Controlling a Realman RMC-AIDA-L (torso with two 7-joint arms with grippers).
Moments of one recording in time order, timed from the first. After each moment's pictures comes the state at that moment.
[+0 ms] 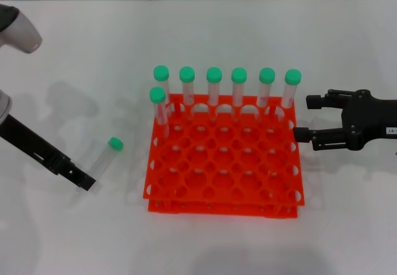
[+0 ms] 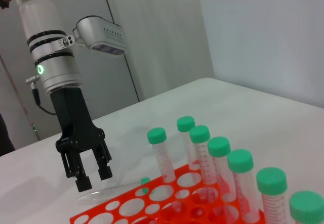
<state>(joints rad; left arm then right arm) -0.74 -1.96 0.91 0.80 2.68 1.71 -2.21 0.41 2.01 -1.04 -0.85 -1.77 -1.49 1.52</state>
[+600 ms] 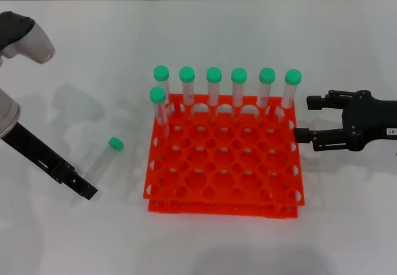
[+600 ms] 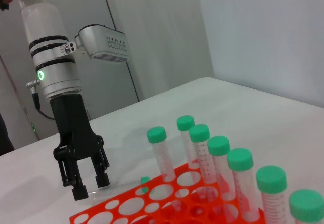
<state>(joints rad) -0.76 -1.97 0.95 0.77 2.71 1.69 -2.21 0.41 2.01 -1.04 -0.85 -1.77 -1.49 1.52</state>
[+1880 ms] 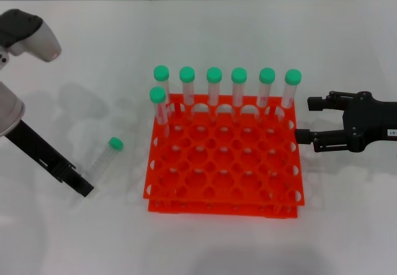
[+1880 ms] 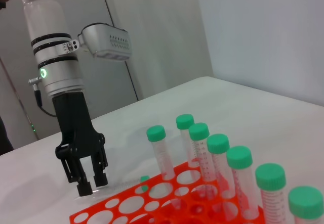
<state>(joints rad) -0.79 -1.97 0.97 0.75 2.73 1.69 -2.23 0.41 2.01 -1.04 -0.85 -1.77 -1.49 1.52</state>
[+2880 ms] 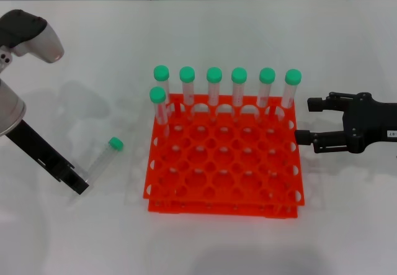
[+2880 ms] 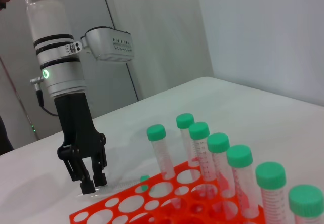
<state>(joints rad) -0.80 -1.97 0.98 0.73 2.76 1.67 -2.24 0.41 2.01 -1.03 -0.84 -1.77 -1.49 1.51</state>
